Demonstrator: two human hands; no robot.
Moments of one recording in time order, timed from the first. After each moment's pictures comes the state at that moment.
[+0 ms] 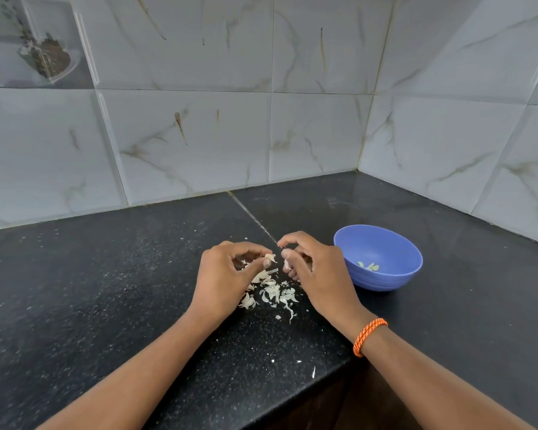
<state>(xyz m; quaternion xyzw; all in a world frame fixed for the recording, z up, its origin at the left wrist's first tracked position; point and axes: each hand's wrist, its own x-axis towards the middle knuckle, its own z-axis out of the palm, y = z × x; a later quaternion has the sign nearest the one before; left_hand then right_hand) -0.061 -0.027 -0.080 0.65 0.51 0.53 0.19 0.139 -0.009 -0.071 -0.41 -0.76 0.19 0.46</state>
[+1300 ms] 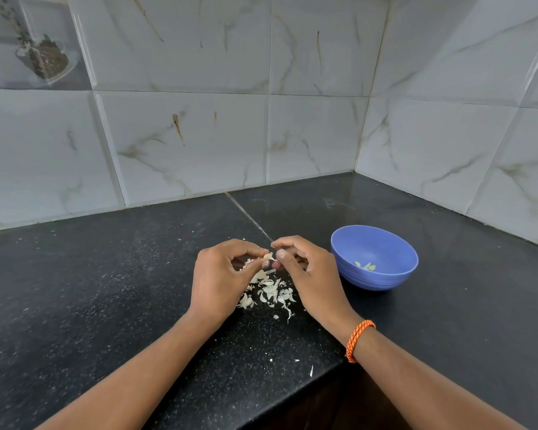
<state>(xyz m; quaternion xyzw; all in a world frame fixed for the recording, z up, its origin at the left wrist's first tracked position) -0.059 -0.030 -0.079 0.66 0.49 0.56 0.14 0.130 -0.009 -0.079 -0.41 -0.72 0.25 0.50</state>
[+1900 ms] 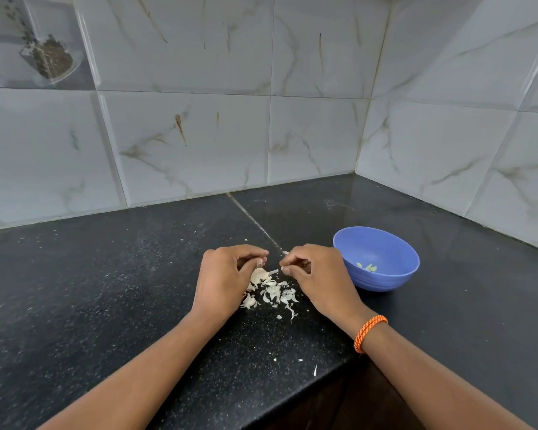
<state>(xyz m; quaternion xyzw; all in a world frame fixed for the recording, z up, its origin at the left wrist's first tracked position) -0.062 -0.024 -0.083 0.64 0.52 0.53 0.18 0.142 -0.003 -0.072 -0.45 -0.78 0.14 0.40</state>
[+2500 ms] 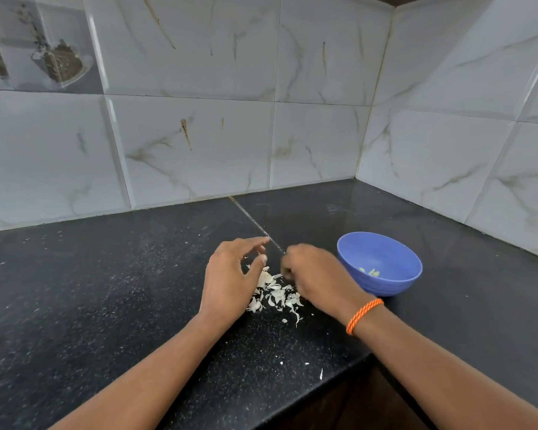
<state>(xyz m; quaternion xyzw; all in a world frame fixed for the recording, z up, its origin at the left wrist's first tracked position) -0.063 -0.025 -0.081 0.66 0.53 0.52 0.08 0.122 -0.007 -0.041 -0.44 -0.89 -0.07 0.12</state>
